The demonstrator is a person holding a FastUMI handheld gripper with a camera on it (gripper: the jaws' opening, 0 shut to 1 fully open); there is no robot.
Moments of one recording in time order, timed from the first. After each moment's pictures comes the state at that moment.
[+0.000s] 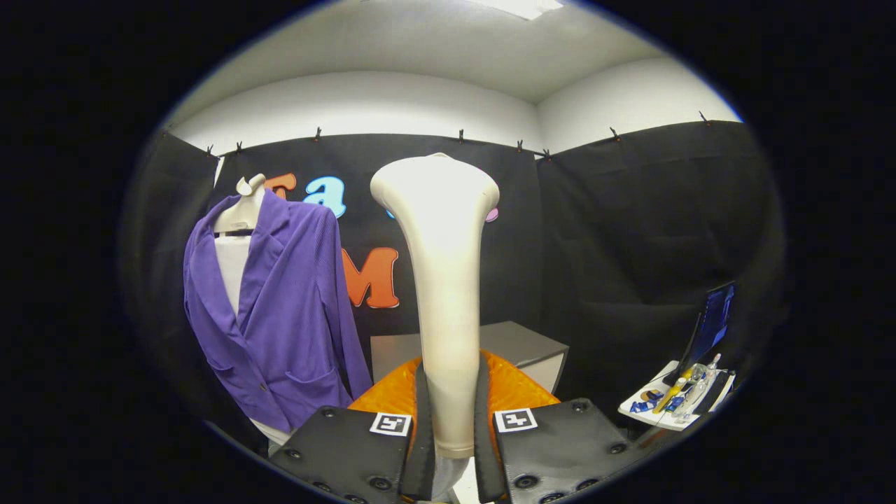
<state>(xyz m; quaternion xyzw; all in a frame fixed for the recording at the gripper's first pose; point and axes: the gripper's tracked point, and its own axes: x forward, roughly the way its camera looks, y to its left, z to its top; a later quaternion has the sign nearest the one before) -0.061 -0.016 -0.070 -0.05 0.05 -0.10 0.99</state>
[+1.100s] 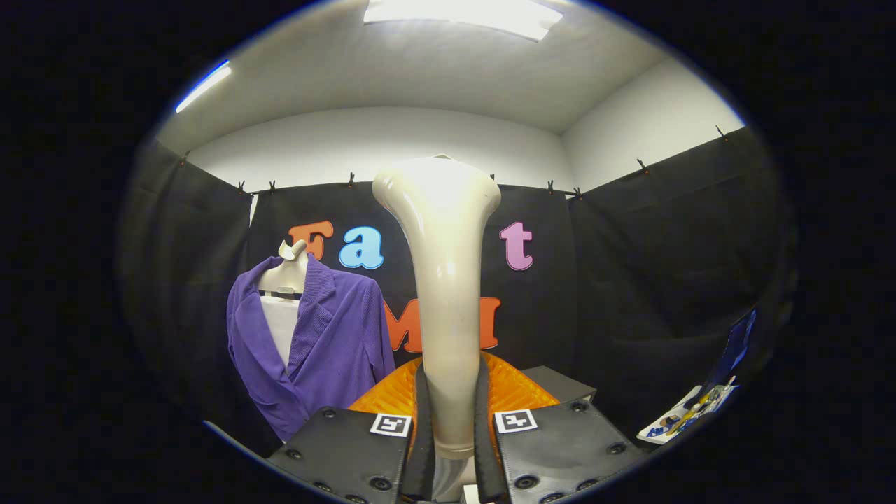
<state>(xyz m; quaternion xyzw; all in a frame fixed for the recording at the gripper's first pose) -0.077 0.021 0.018 -0.05 -0.01 -0.02 1.00</state>
